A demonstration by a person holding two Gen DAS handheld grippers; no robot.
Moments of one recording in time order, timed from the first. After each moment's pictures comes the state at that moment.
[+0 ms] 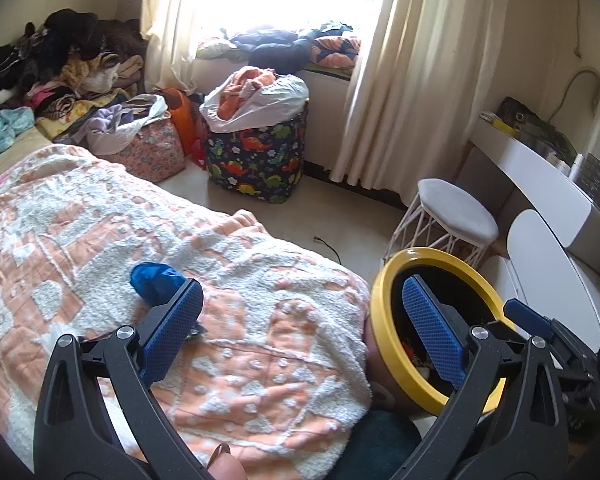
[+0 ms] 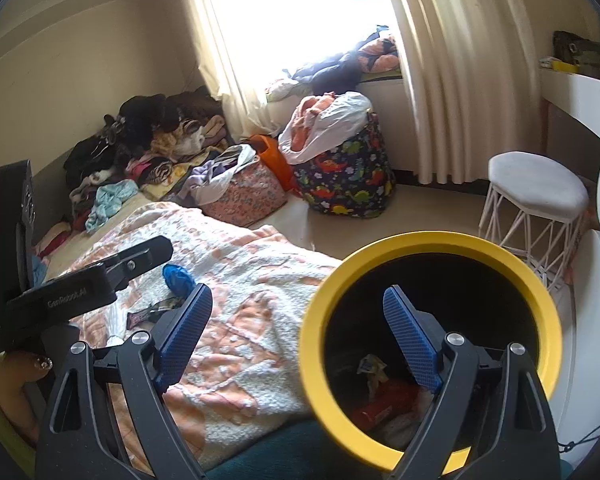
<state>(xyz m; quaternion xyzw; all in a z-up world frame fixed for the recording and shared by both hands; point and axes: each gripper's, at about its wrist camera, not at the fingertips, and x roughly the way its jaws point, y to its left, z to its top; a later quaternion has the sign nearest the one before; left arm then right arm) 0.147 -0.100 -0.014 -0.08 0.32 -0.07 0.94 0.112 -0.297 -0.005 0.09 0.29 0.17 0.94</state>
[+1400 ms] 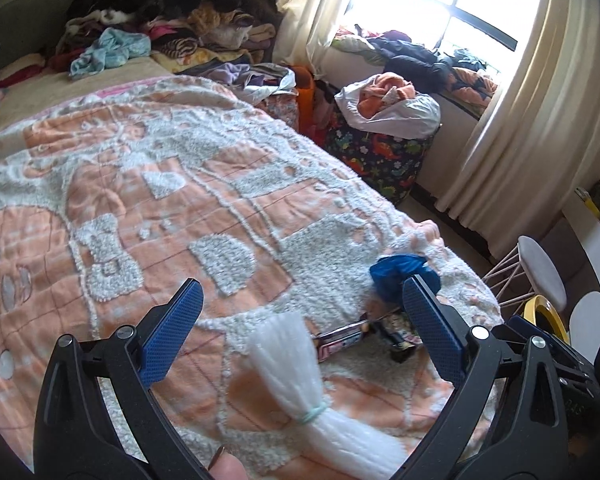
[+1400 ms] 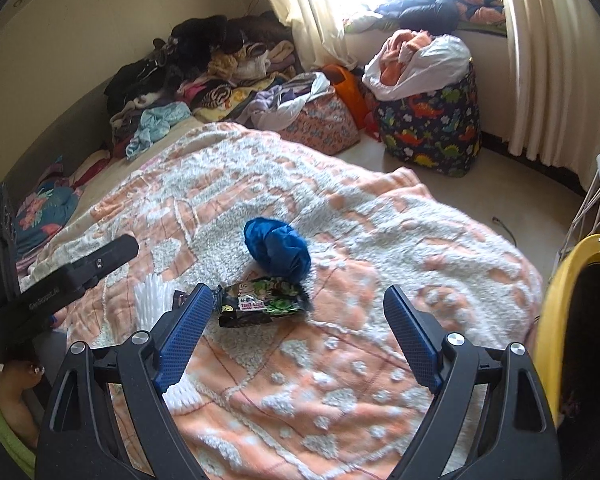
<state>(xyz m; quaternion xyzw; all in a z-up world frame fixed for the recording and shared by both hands) 0.127 0.102 -0.070 -0.19 0.33 0.09 0.92 0.188 -0.116 -0.055 0.03 0.39 0.29 0.87</state>
